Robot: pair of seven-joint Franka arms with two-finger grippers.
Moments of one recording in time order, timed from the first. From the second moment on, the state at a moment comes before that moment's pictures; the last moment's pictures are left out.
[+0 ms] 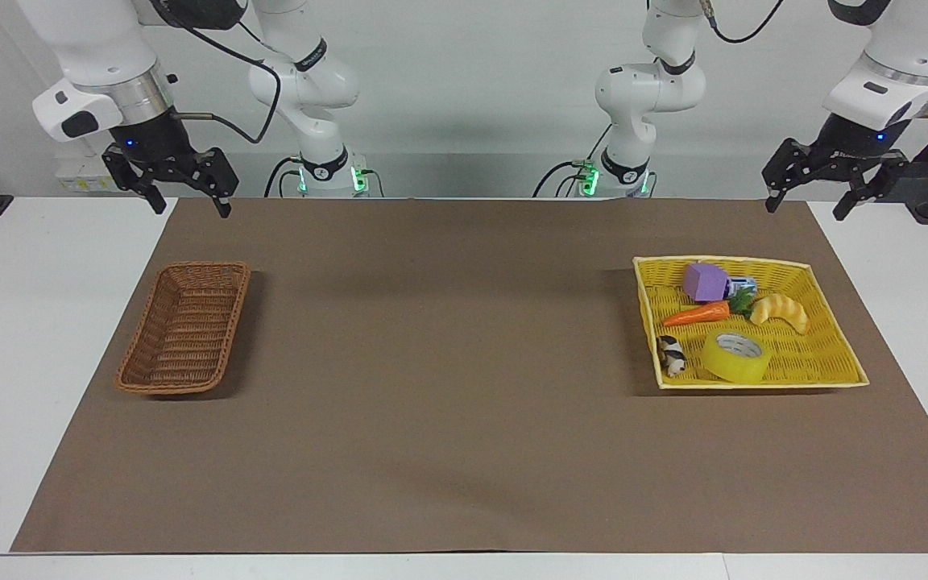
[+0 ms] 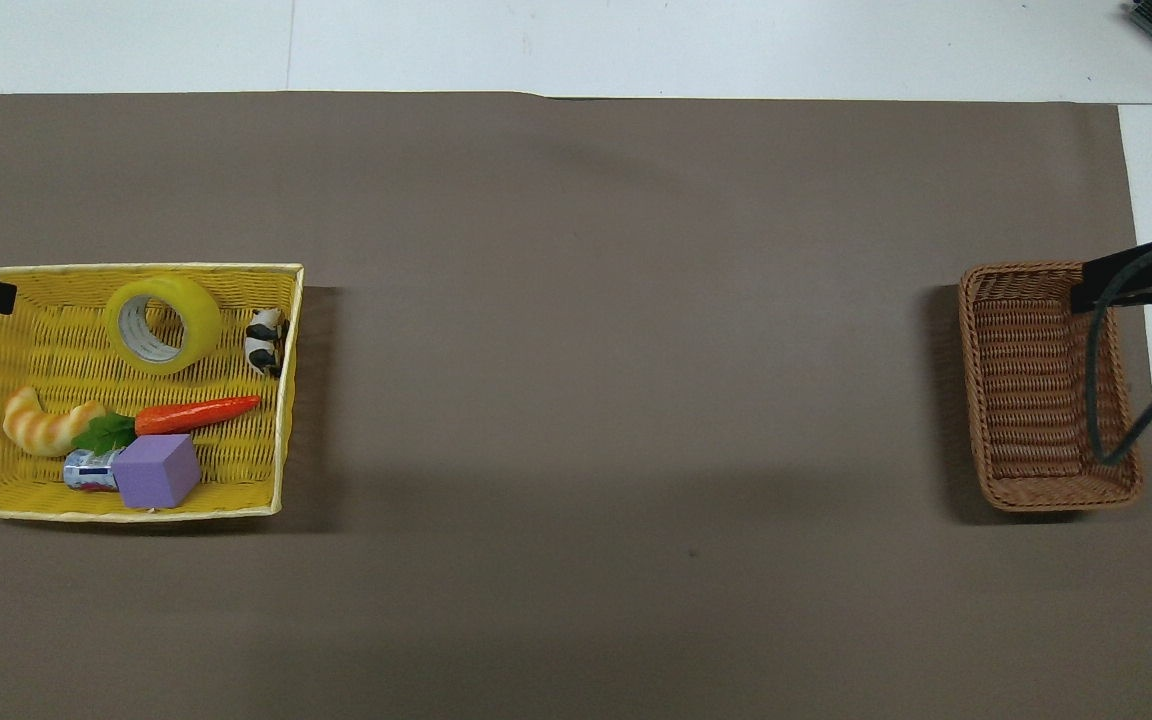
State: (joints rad) left arm -0.01 0.00 0.00 -1.47 -0.02 1.58 0.22; right arm -0.07 0.04 0.05 -1.44 -0.02 1.51 0.05
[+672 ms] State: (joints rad) left arm 0.01 0.00 0.00 -1.53 -0.02 1.69 0.24; right arm -0.07 0.04 0.05 -1.44 -0.02 1.51 0.05
